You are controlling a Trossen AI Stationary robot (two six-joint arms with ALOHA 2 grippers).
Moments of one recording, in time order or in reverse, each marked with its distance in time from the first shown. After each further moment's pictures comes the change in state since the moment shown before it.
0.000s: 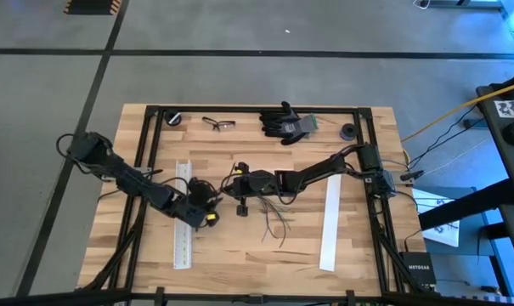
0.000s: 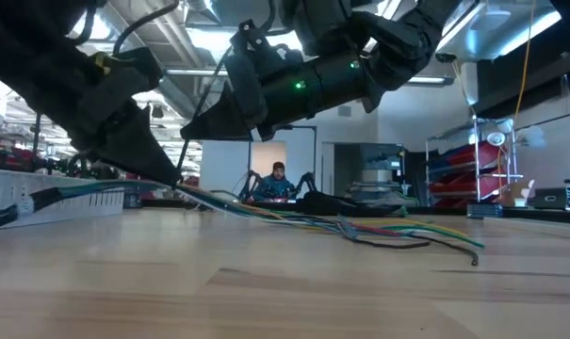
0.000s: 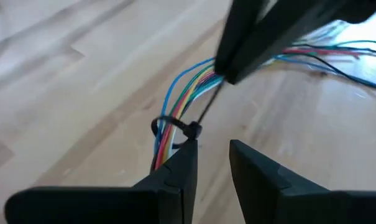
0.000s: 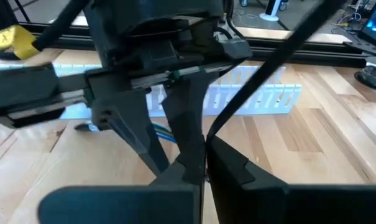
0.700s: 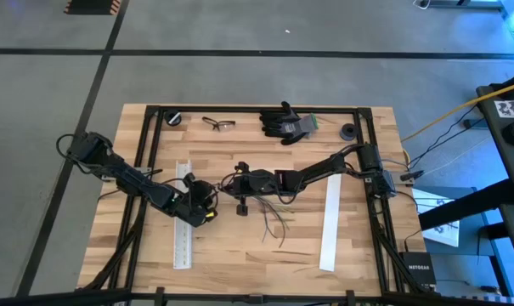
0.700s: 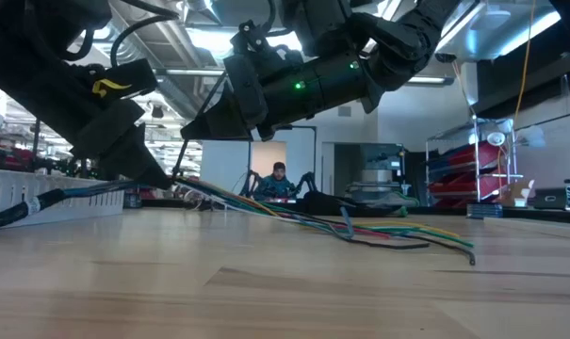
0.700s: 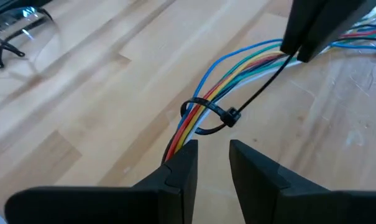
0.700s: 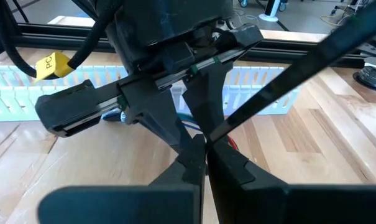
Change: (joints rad) left arm 0.011 0.002 0.000 -0.133 -0.086 0.029; right arm 0.000 0.000 0.000 0.003 -0.011 0.000
